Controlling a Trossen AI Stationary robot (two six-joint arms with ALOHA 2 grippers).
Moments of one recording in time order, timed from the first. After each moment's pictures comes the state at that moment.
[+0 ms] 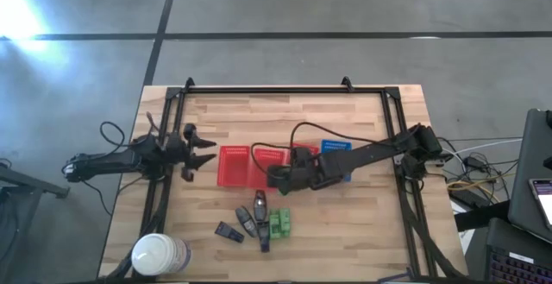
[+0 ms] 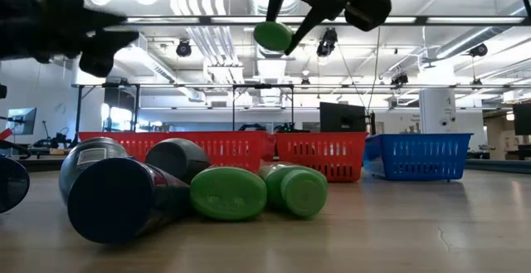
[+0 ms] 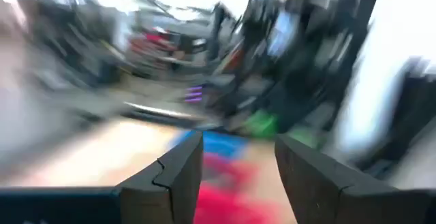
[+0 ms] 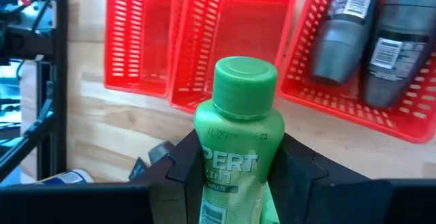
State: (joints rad) left arm 0.07 0.05 0.01 0.17 0.01 -0.26; right arm 0.25 1.88 1.68 -0.89 0.34 1.74
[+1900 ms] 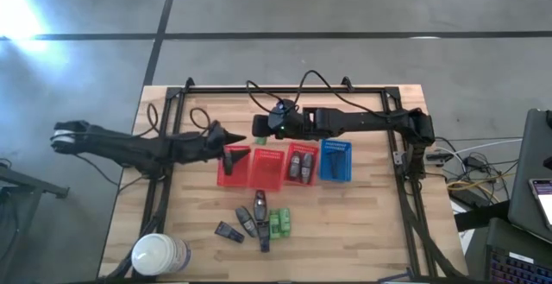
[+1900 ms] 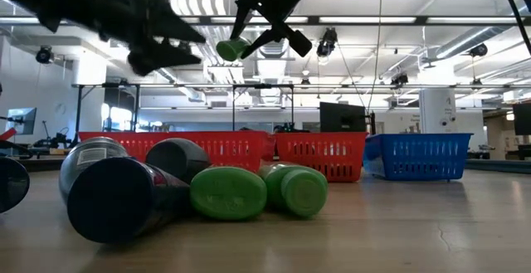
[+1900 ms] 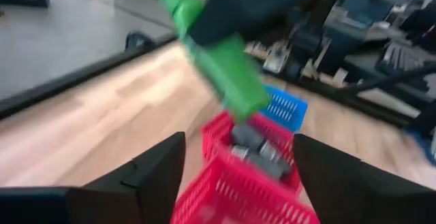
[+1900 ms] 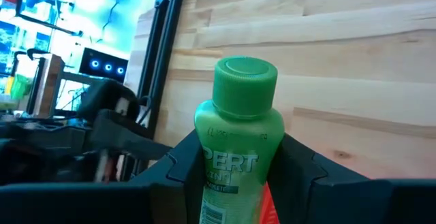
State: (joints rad) left arm -0.02 0.95 0.43 0.33 -0.31 -0.34; right arm -0.07 1.88 1.68 -0.52 0.32 1.33
